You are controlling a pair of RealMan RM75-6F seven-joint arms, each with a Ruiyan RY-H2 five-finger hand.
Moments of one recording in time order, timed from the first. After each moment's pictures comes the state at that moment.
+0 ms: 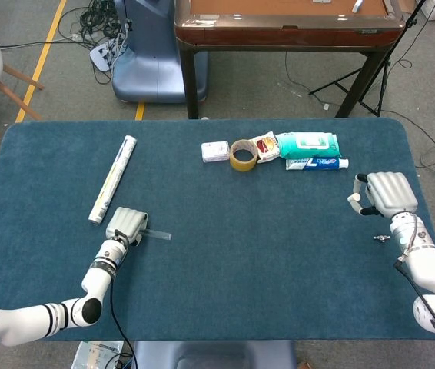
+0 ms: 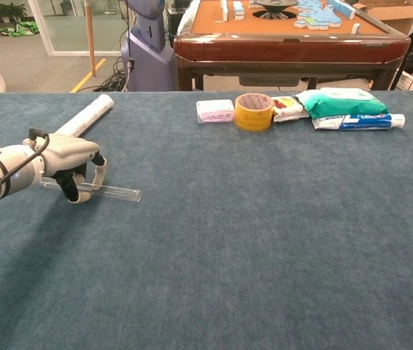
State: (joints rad) left arm -0.85 -1.63 -0.11 -1.30 0.71 0.91 0.70; right arm 0.61 -0.99 0.16 -1.63 -0.94 0.90 -0.23
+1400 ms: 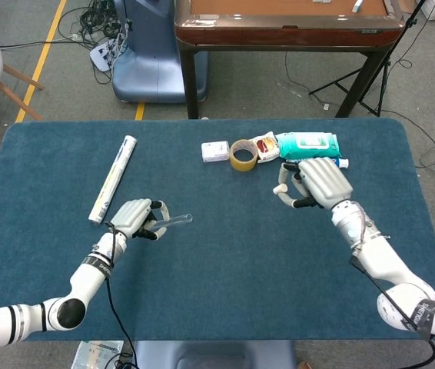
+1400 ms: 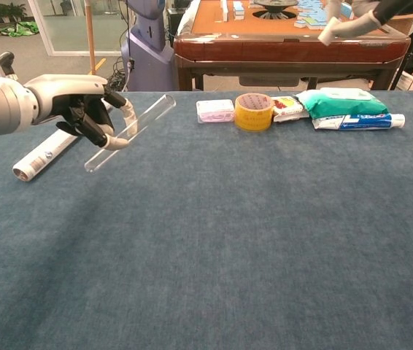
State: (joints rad) left arm -0.84 -1.38 -0.29 -1.71 0.70 0.84 0.23; right arm 0.76 -1.01 0.32 -1.86 -1.02 0.87 -0.09
